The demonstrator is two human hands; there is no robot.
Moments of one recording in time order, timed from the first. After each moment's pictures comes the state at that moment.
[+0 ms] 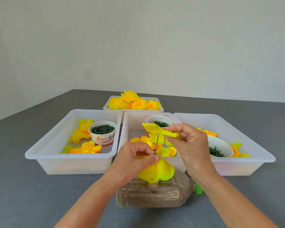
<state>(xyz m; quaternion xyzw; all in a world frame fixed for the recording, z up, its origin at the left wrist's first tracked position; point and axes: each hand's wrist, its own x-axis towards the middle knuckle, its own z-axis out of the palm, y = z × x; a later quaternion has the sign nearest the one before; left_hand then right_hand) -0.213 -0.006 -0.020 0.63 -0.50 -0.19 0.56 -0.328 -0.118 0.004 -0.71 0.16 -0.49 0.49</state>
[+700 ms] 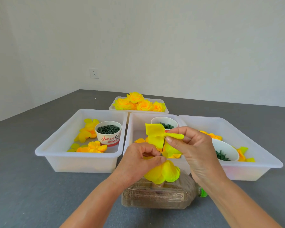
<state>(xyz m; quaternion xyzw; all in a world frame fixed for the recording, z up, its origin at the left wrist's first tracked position) -0.213 -0.007 -0.023 0.62 -0.50 -0.20 0.57 -0.332 -0.103 0.011 -0.68 0.13 -0.44 0.57</state>
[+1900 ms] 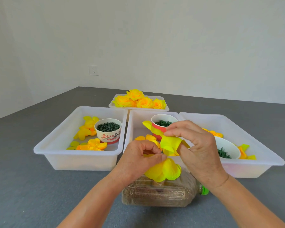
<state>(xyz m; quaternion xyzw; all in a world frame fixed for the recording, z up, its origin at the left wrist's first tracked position) -0.210 -0.008 -0.024 0.61 -0.51 -0.19 0.58 -0.336 -0.106 0.011 -0.83 0.03 -0.51 0.21</state>
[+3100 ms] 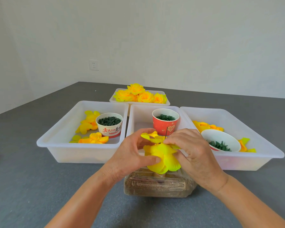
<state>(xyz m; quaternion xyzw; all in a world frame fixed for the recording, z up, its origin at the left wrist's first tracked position) -0.201 0.011 -0.026 0.60 -0.50 -0.25 0.58 -0.346 -0.111 -0.012 -0.90 -0.01 -0.44 0.02</state>
